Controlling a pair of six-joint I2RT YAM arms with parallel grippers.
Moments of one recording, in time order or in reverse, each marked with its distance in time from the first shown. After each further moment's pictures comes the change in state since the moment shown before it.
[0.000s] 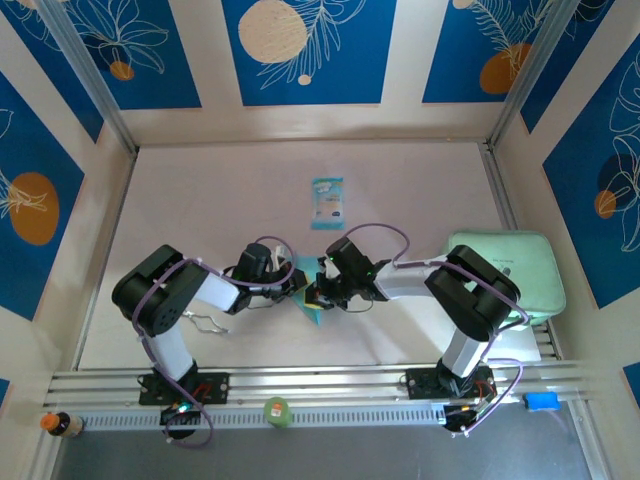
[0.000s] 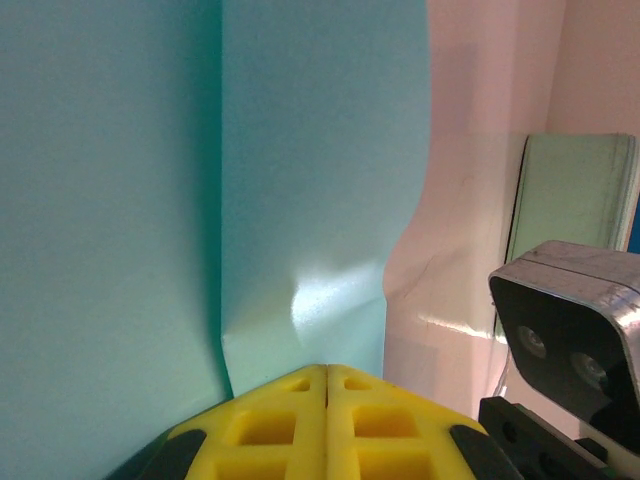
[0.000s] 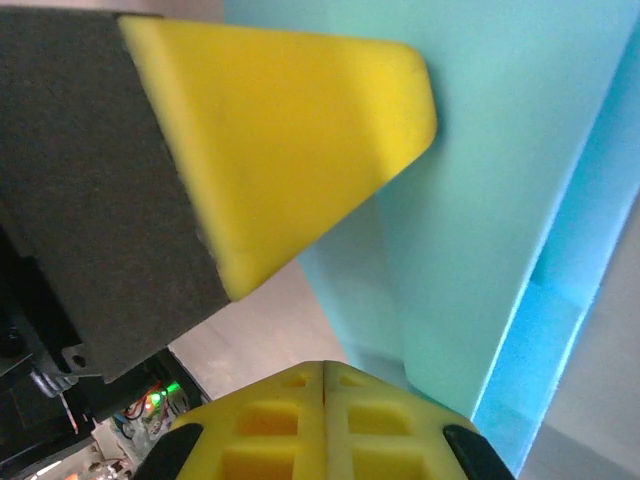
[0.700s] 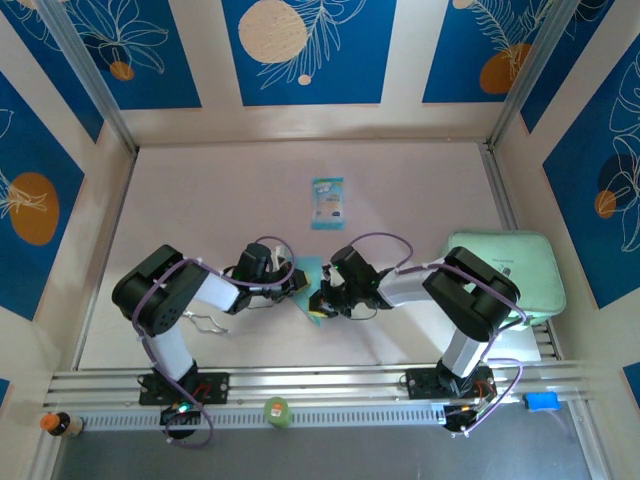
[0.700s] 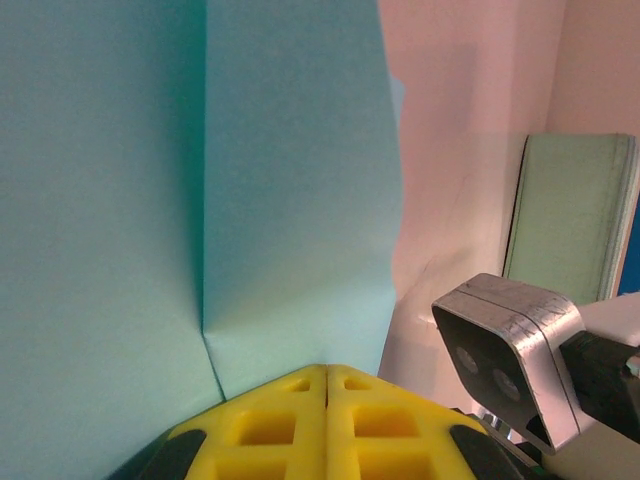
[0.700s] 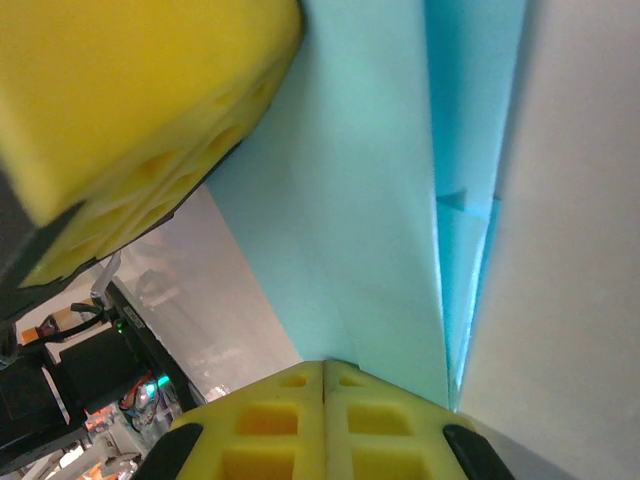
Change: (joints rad) left arm 0.000 0.001 0.000 0.001 0.000 0.000; right arm 0.011 0.000 -0.089 0.089 -0.013 0.051
